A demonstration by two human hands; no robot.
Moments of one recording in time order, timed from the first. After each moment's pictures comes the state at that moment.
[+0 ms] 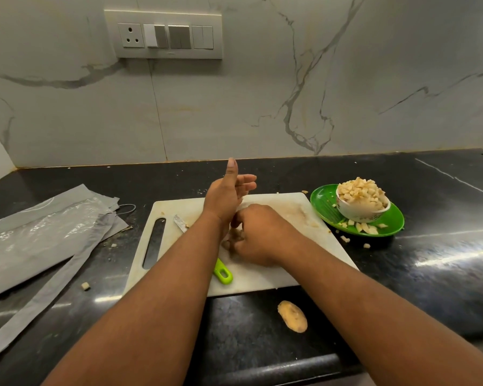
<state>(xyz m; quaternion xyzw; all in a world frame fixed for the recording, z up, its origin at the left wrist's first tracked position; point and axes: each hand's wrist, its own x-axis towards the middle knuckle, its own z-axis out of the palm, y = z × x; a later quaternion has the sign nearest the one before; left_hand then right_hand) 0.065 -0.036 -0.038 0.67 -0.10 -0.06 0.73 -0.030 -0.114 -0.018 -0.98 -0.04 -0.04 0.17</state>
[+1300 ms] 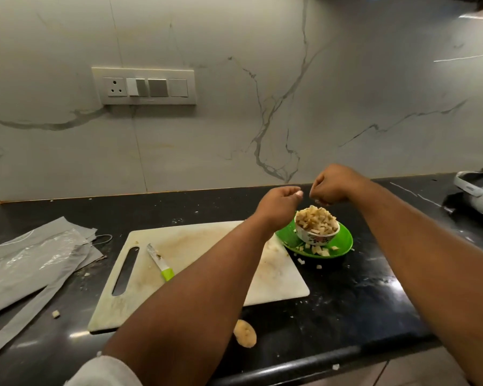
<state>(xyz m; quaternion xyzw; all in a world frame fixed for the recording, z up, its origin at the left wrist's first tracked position) 0.016 -0.180 0.020 0.75 -0.27 -0.11 0.59 -0.038 -0.320 0.097 -0.97 0.18 -0.05 0.13</state>
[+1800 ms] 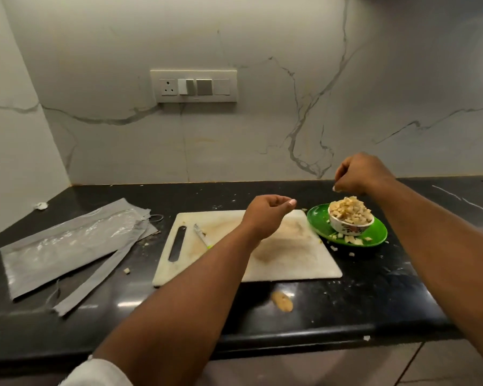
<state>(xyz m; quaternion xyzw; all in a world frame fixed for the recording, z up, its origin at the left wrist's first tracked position) -0.008 -0.069 -0.005 0.76 -0.19 -0.05 0.62 -0.047 -0.280 0.092 -0.96 0.19 -0.16 0.16</state>
